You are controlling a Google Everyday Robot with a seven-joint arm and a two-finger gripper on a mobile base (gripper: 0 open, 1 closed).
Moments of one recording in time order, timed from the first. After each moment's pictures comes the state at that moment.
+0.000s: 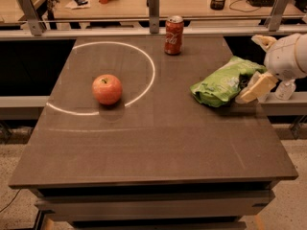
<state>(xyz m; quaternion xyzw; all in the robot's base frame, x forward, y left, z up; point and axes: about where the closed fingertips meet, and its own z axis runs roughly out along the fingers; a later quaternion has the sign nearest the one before) 0.599 -0.263 0.889 -0.56 0.72 -0.01 0.41</state>
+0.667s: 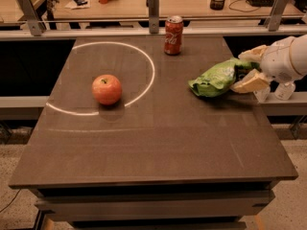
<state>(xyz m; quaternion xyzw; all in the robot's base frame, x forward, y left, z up) 0.598 -0.255 0.879 -0.57 0.72 -0.01 0.40</state>
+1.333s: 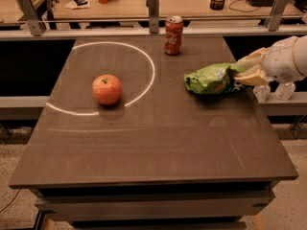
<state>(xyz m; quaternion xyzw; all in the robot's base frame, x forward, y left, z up) 0.592 -0.253 0.884 -0.56 0.72 0.01 0.41</state>
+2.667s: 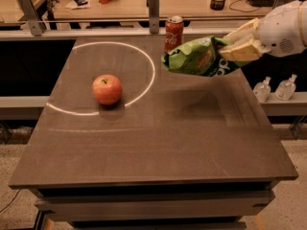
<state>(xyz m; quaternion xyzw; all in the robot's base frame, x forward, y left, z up) 0.576 -0.189 0.970 -0.54 0.70 0.11 0.46</state>
